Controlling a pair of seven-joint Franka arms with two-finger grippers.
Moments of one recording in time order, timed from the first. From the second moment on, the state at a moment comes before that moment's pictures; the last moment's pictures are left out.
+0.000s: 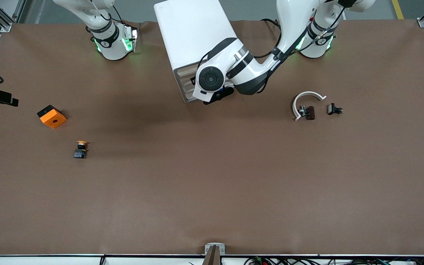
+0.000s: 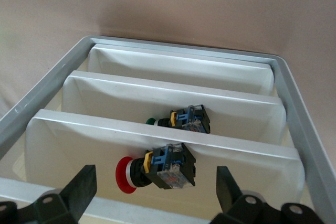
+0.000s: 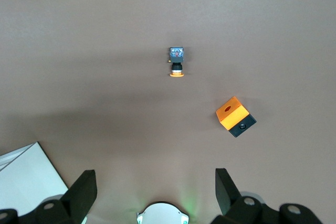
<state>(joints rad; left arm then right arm) -0.54 0.59 -0.43 -1.51 -0.32 1.72 -1.27 -0.10 0.18 -0.07 -1.33 0.05 1.31 -0.11</state>
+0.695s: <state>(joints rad) -0.52 0.59 -0.38 -1.47 -0.21 1.72 -1.29 -0.09 -0.05 -0.05 -1.60 0.05 1.51 -0.11</state>
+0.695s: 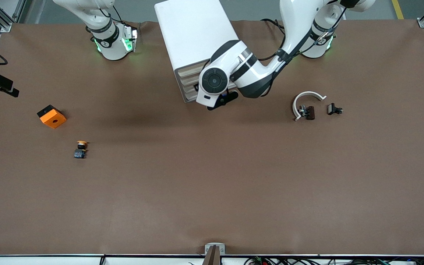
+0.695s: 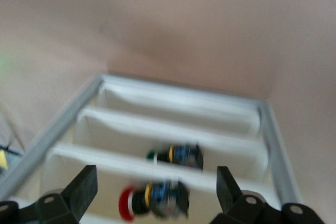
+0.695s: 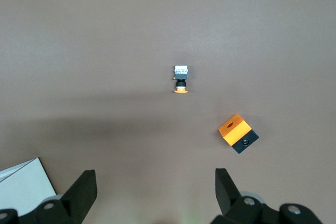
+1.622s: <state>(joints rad) -0.16 0.38 -0.33 -1.43 -0.10 1.44 -0.81 -0.06 -0.14 -0.06 -1.69 0.03 1.54 -0.11</state>
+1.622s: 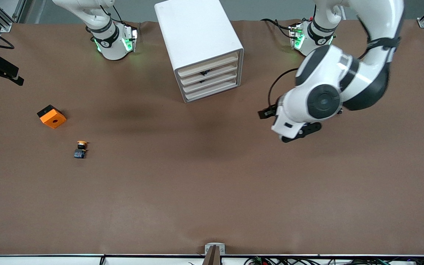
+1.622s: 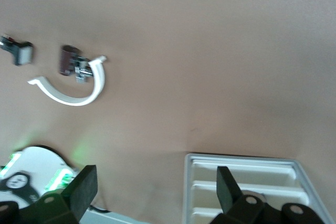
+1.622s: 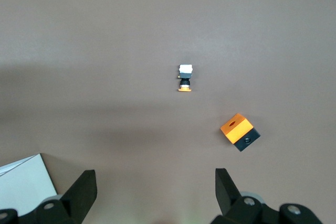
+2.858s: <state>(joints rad) -0.04 -0.27 0.04 -1.97 -0.03 1.68 0.00 -0.10 -0.19 -0.02 -1.77 0.02 1.60 -0.05</state>
